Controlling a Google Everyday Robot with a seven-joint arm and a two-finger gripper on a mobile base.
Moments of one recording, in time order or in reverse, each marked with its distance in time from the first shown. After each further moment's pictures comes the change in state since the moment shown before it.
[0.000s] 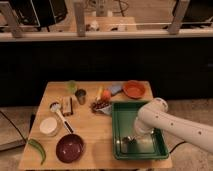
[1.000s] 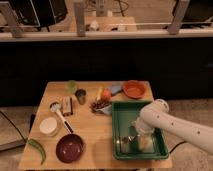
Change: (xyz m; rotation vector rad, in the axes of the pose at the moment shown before) arm 0.012 -0.001 0.023 -0.013 -0.030 -0.011
